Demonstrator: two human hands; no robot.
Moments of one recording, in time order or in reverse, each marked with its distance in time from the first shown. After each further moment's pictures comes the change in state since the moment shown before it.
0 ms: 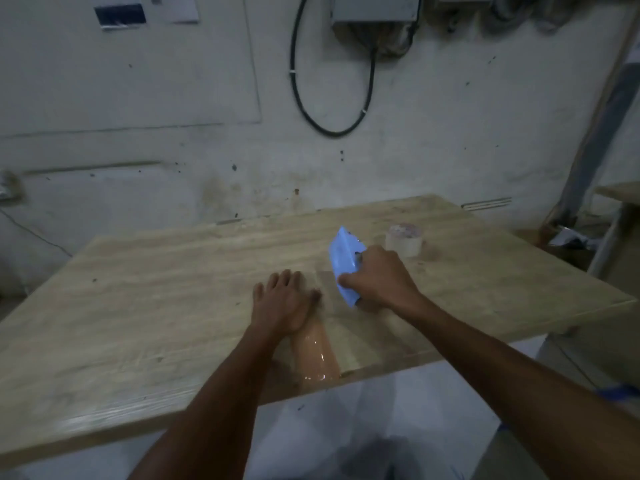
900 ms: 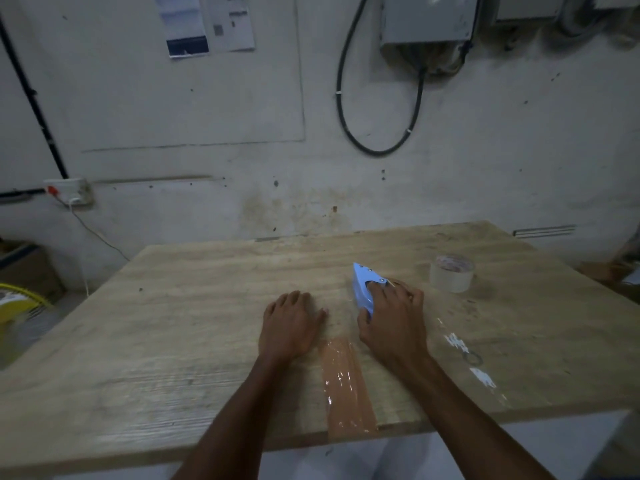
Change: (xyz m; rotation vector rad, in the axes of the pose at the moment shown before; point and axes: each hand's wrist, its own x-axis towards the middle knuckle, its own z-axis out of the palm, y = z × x) left_hand 0.019 -0.044 0.002 -0.022 0.139 -0.101; right_hand 0.045 0.023 0.087 -0.390 0.387 -0.371
